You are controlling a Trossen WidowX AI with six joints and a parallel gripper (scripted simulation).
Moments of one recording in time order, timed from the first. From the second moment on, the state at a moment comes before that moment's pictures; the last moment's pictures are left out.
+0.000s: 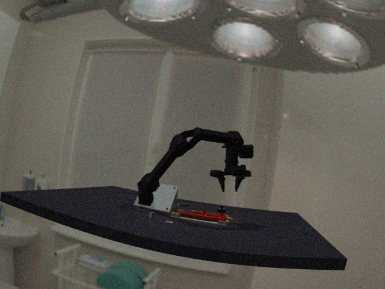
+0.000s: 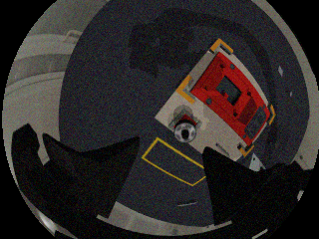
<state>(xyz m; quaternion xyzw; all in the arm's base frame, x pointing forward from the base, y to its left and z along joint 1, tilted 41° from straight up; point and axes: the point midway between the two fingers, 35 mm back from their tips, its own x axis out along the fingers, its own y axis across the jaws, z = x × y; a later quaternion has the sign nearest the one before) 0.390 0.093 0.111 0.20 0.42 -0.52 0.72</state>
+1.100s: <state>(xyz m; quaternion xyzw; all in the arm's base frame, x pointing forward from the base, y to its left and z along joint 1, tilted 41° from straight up) 0.370 0.053 0.035 0.31 0.28 -0.64 0.64</state>
